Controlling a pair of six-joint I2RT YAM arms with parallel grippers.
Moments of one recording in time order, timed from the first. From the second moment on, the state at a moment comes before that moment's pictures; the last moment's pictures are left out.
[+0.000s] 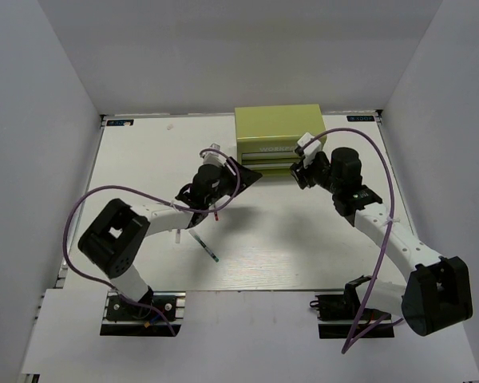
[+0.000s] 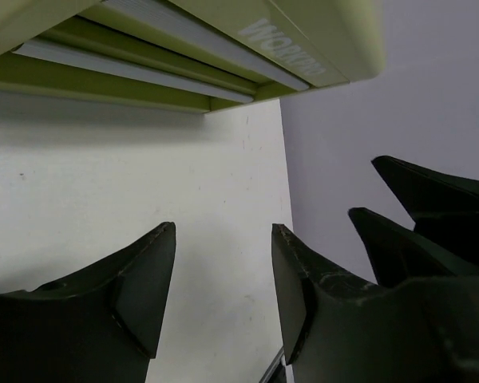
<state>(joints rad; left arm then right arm) -0.66 1.63 0.80 0.59 0.07 -1.09 0.36 1.18 0.80 0.06 -0.32 -0.42</state>
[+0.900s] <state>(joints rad) -0.68 2.11 0.97 1.02 -0.19 -1.32 0.36 1.41 0.98 0.31 -0.22 -0.30</state>
